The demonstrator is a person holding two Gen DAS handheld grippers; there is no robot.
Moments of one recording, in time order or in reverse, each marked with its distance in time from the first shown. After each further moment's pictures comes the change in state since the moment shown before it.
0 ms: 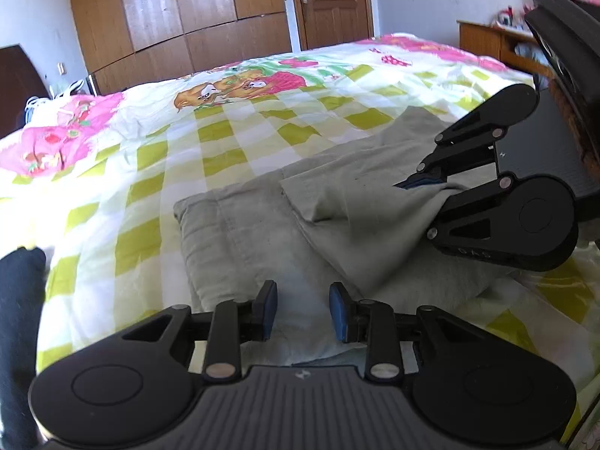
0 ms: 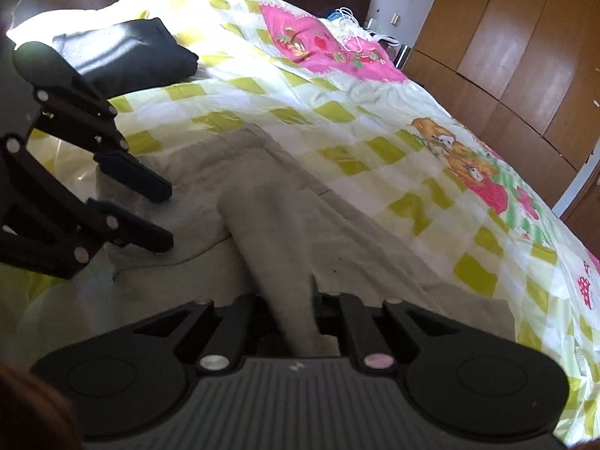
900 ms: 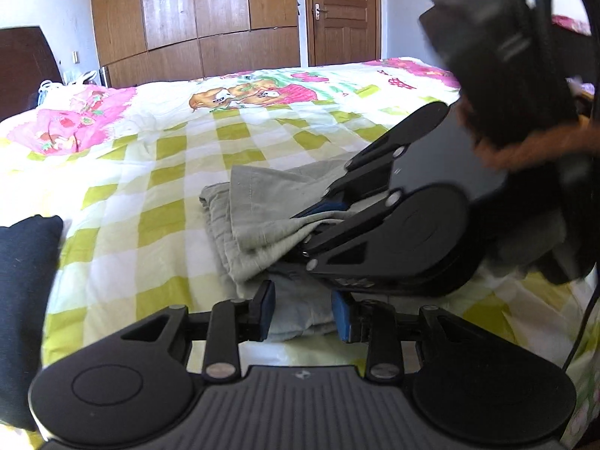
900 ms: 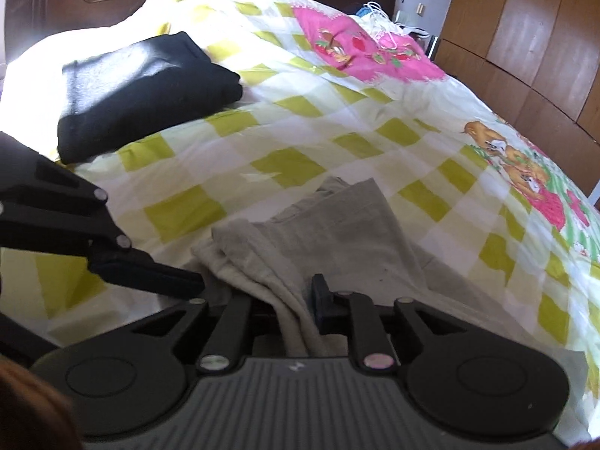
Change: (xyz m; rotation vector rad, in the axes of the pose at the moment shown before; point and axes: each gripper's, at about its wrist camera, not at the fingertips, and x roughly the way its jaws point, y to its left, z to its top) left arm -0.039 0.017 -0.025 -0.055 -0.043 -0.021; right arm 0.028 0.049 0.061 0.045 0.013 0.144
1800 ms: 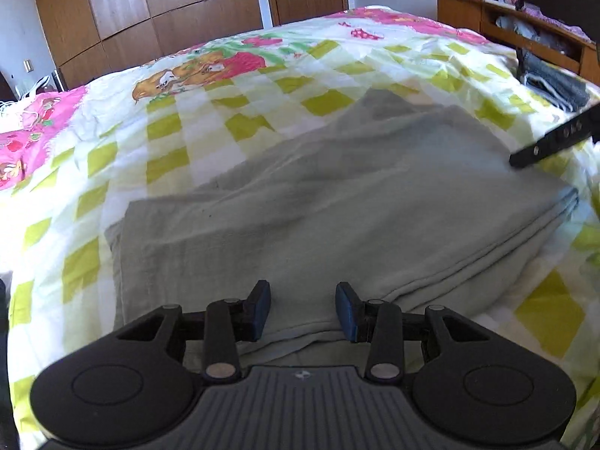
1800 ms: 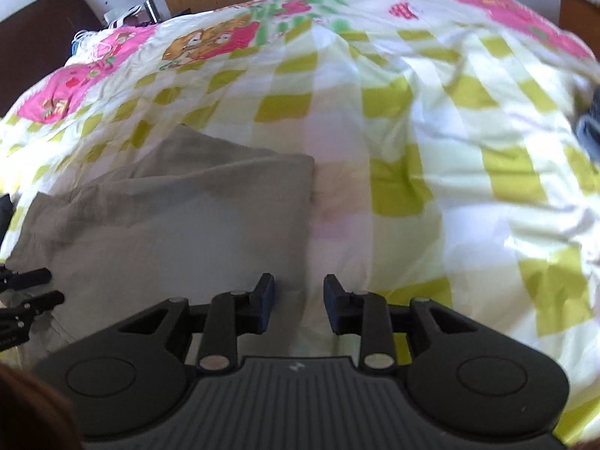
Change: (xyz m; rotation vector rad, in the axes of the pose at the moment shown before) left arm 0.070 -0.060 0.054 0.108 0.138 -0.037; right arm -0.145 -0.220 -0.205 0.910 0.135 -0.224
